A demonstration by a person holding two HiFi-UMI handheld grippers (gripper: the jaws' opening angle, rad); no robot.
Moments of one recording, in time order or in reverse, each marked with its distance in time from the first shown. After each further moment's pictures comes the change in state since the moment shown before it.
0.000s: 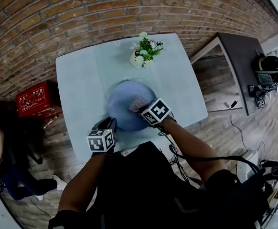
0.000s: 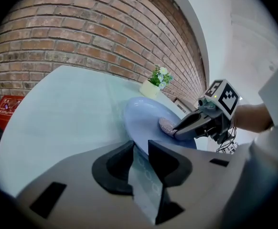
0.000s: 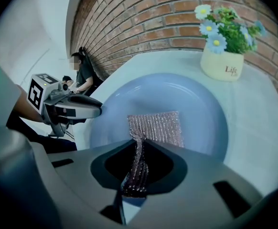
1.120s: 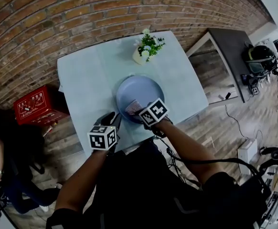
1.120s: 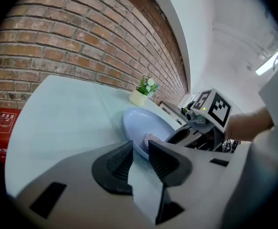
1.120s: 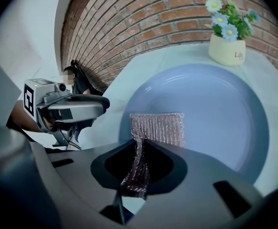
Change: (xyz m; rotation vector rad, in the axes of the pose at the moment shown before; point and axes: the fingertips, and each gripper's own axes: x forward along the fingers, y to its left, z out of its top) left arm -0.034 0.003 0.023 0.103 -0.041 -0.183; right arm 0.030 0.073 0.013 0.201 -0.062 0.031
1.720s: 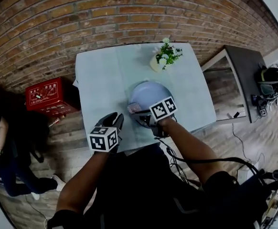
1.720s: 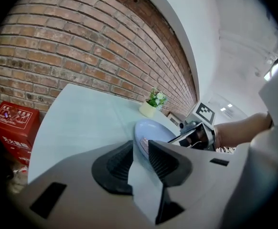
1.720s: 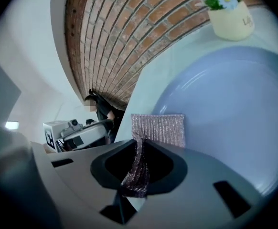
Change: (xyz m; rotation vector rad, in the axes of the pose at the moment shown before) left arm -0.037 0.019 0.020 -0.075 -0.122 0.096; right arm 0.008 0.031 0.047 0.185 -0.116 0.370
